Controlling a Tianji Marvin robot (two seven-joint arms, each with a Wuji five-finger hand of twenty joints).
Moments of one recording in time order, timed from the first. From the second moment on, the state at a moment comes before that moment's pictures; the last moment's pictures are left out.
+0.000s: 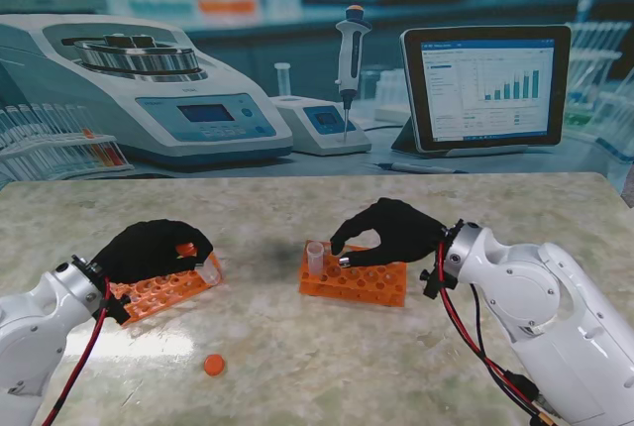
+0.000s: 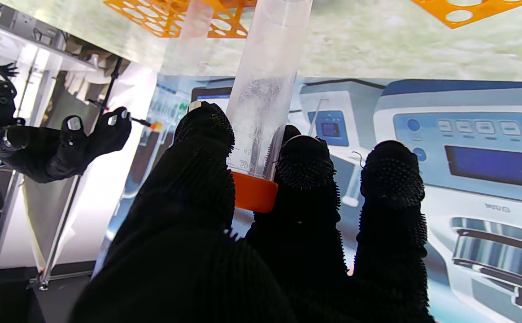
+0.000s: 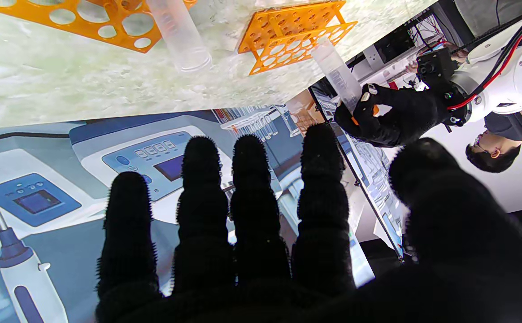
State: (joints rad) left arm 1.77 -1.04 -1.66 -1.82 0.68 -0.54 -0.23; right arm -1.45 -1.02 1.27 -1.77 -0.42 -0.41 0.41; left_hand 1.09 -0.33 0.14 -0.12 0.62 -0.24 0.81 1.08 0.78 0.15 0.51 1.03 0.84 -0.04 1.14 1.17 0.55 0.25 1.33 0.95; right_hand 0.44 -0.37 0.57 -0.08 0.80 -0.17 0.44 0.51 0.96 0.04 0.18 0.30 0.82 0.09 0.19 0.36 0.24 0.32 0.93 0.43
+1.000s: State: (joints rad) left arm 1.80 -1.04 -1.72 -1.73 0.74 -0.51 -0.17; right arm -1.48 -1.02 1.30 -1.77 -0.44 -0.43 0.41; left_hand 1.09 -0.33 0.14 -0.12 0.62 -0.24 0.81 1.08 0.78 0.15 0.51 1.03 0.84 -0.04 1.14 1.17 0.54 0.25 1.33 0.95; right_hand 0.43 -0.37 0.56 -0.08 0.80 -0.17 0.45 0.51 0.96 0.04 0.18 0.30 0.80 0.09 0.19 0.35 0.23 0.32 0.93 0.43
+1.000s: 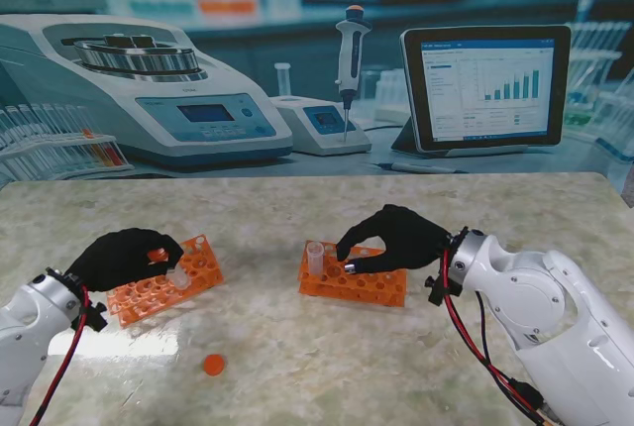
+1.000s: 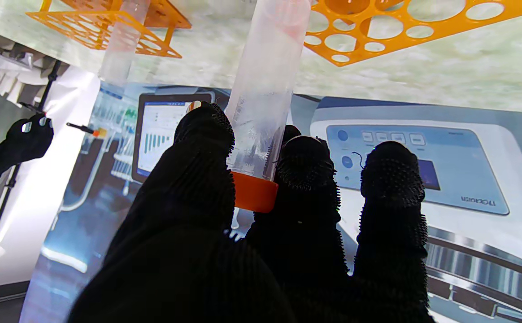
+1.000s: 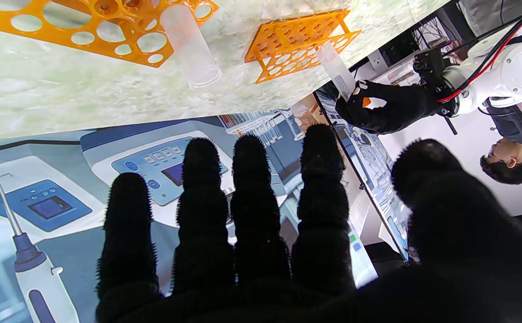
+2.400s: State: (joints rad) left arm 1.77 -1.05 -1.79 -1.61 0.81 -0.50 -0.09; right arm -1.48 -1.02 1.28 -1.75 -0.44 -0.43 0.40; left_hand 1.09 -0.33 0.14 -0.12 0.62 -0.24 0.81 1.08 0.78 0.15 0.51 1.04 0.84 -0.04 1.14 1.18 0.53 0.25 1.33 0.95; right_hand 0.43 -0.36 0.56 -0.08 0.80 -0.17 0.45 0.51 0.96 0.04 0.18 0.30 0.79 0.09 0.19 0.35 0.23 0.32 0.93 0.43
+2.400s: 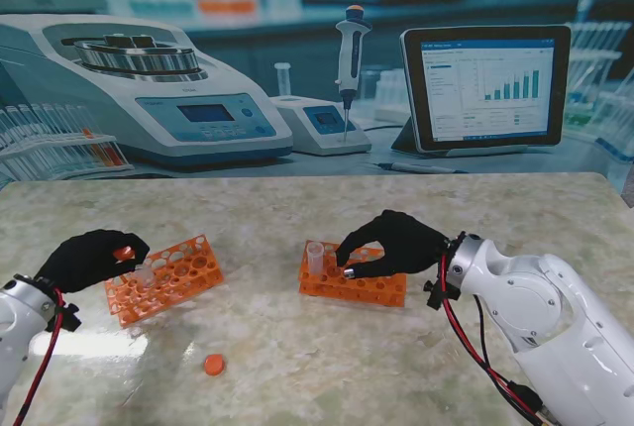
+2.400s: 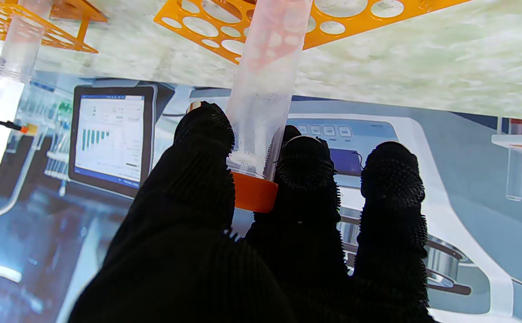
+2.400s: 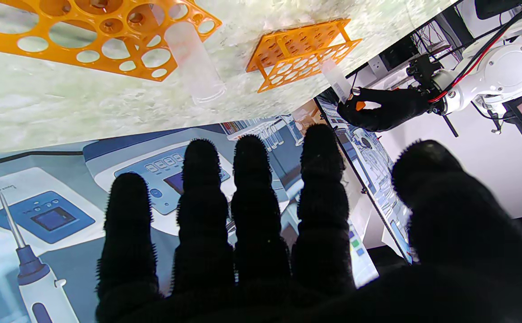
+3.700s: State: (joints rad) left arm 1.62 -1.05 -1.68 -1.46 0.82 -0.48 -0.02; right arm -1.48 -1.02 1.28 -1.74 -0.44 -0.44 0.39; left_hand 1.09 -0.33 0.14 -0.12 0.62 -0.24 0.81 1.08 0.78 0.16 0.53 1.07 0.84 -0.03 1.15 1.18 0.52 0.26 1.33 0.96; right_hand 0.43 -0.36 0.56 -0.08 0.80 -0.17 0.45 0.51 0.96 0.04 0.18 0.30 0.79 0.09 0.19 0.35 0.23 0.32 0.93 0.43
